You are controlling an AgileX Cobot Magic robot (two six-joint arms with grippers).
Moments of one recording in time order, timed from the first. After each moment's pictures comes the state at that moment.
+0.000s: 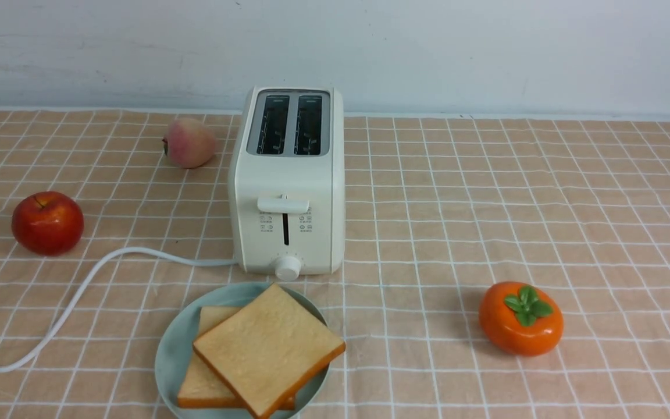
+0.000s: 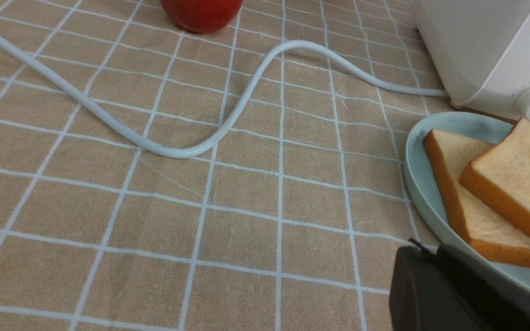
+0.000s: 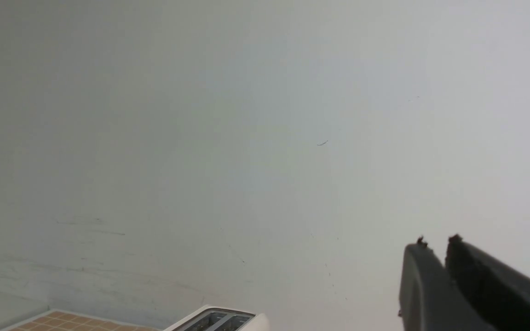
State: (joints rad) right arm 0.44 0.03 -0.47 -0.35 0.11 0.31; left arm -0.04 -0.01 0.03 -0.05 0.39 -0.28
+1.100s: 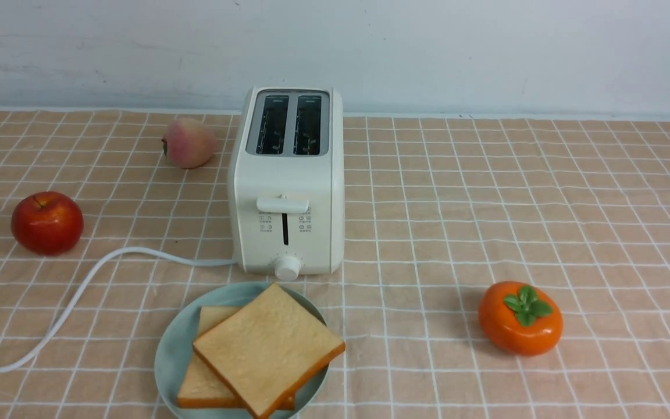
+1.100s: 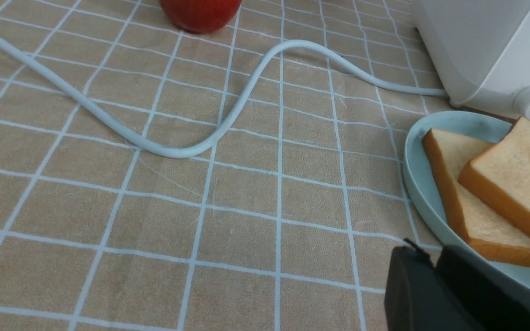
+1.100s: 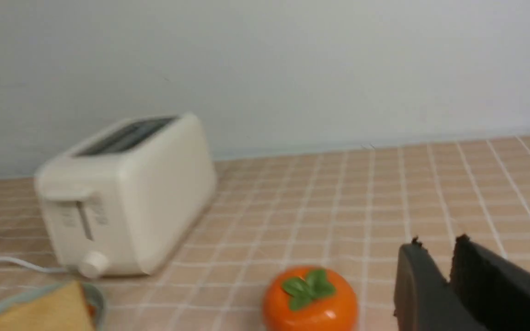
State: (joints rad) right arm 0.19 -0.01 -0.09 -0.12 0.23 0.29; left arm -0.04 -0.01 0.03 -0.05 0.39 -0.28
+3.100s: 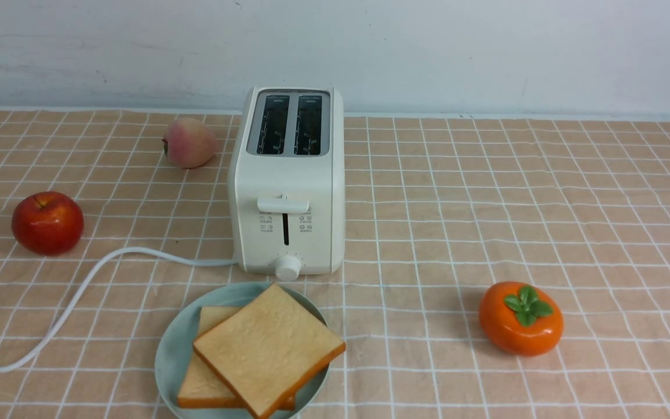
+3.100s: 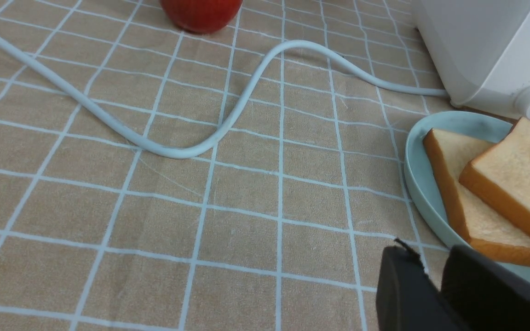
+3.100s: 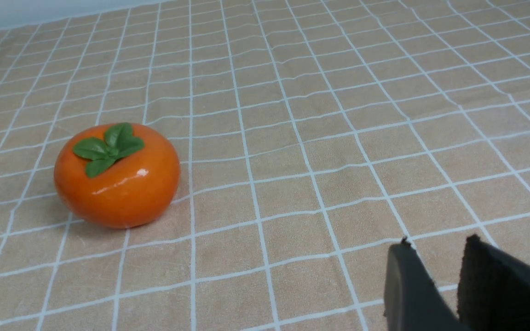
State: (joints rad) right arm -0.04 -0.01 0.02 -0.14 0.37 0.26; left arm -0.04 -0.01 0.03 -0.05 0.39 -0.28
